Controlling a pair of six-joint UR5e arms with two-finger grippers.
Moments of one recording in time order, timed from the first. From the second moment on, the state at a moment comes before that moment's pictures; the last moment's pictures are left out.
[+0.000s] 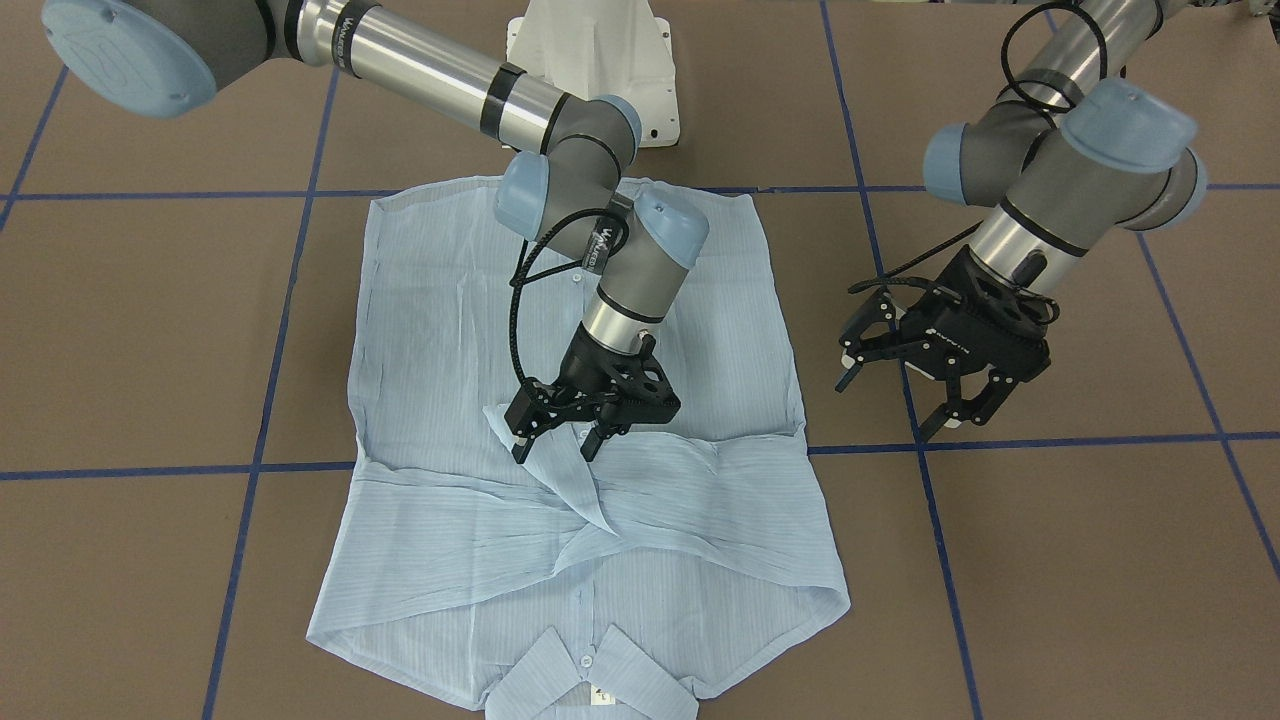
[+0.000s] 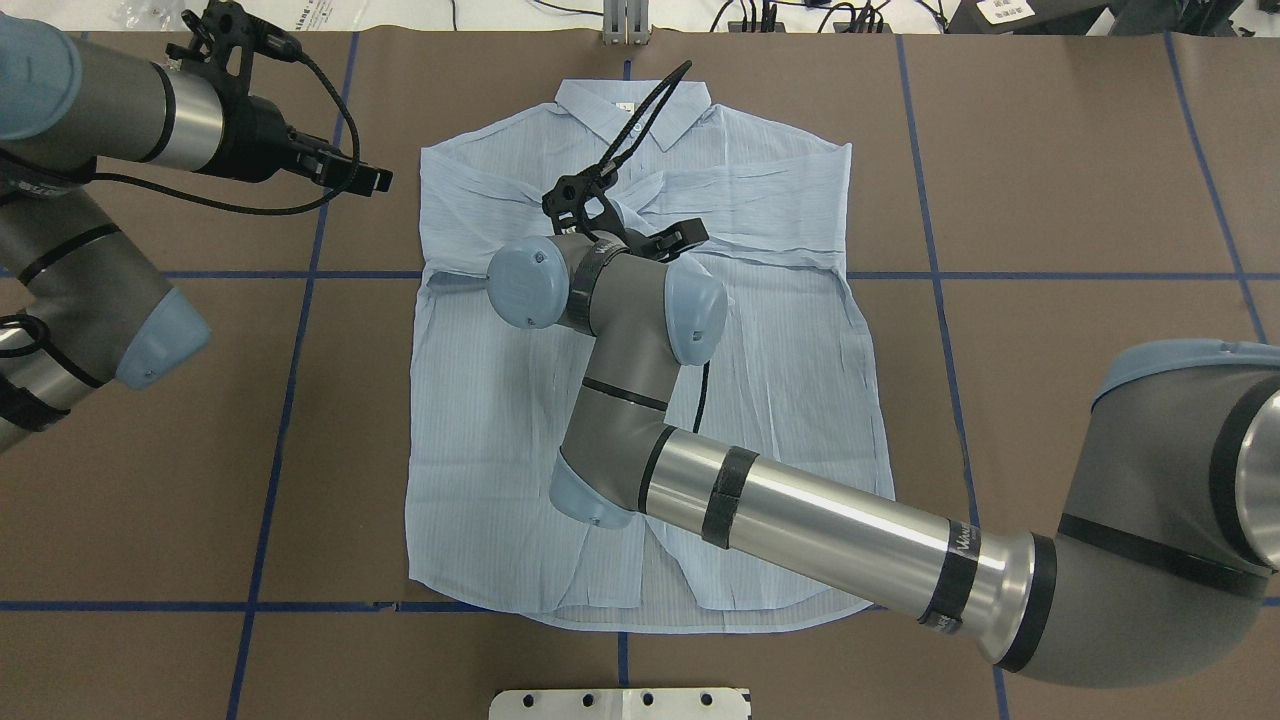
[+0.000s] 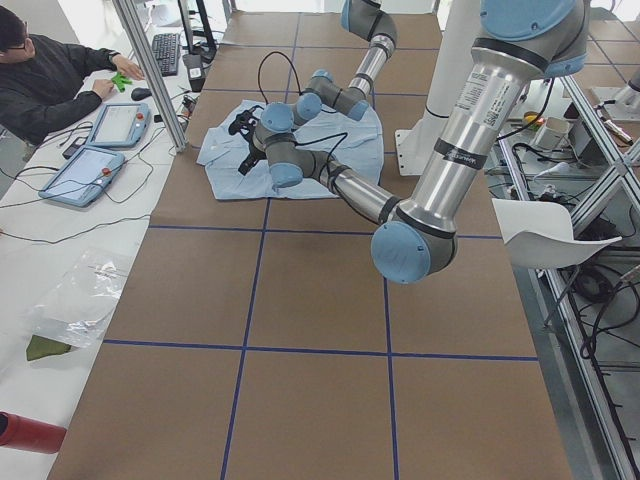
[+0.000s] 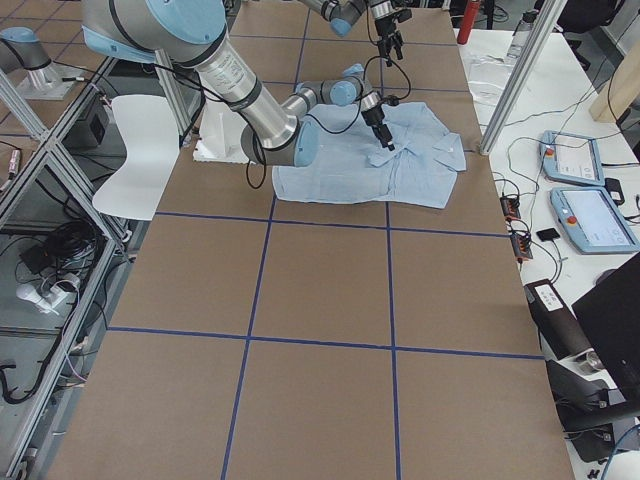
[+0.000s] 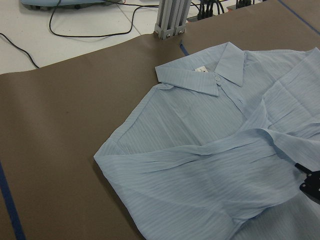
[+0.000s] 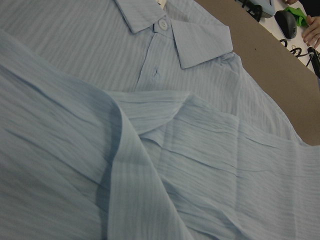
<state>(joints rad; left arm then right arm) -0.93 -1.99 -1.60 -2.34 -2.04 -0.65 0.47 -0.50 1.01 -1.62 1.20 0.90</state>
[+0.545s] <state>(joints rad) -0.93 -1.99 -1.60 -2.34 -2.03 -0.65 0.48 -0.50 1.01 -1.62 1.20 0.89</state>
